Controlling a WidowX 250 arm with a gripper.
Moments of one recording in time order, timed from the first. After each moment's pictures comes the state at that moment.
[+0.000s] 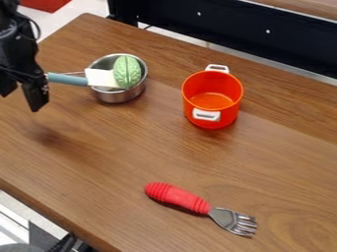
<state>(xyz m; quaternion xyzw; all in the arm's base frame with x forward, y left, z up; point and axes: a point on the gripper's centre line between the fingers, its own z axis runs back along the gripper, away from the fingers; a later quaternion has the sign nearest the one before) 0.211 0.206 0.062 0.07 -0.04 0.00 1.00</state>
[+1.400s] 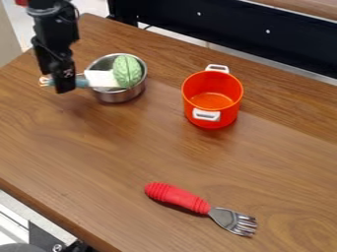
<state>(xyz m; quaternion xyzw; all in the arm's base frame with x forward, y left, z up) 0.274 0.190 0.055 0.04 0.02 -0.20 0.98</state>
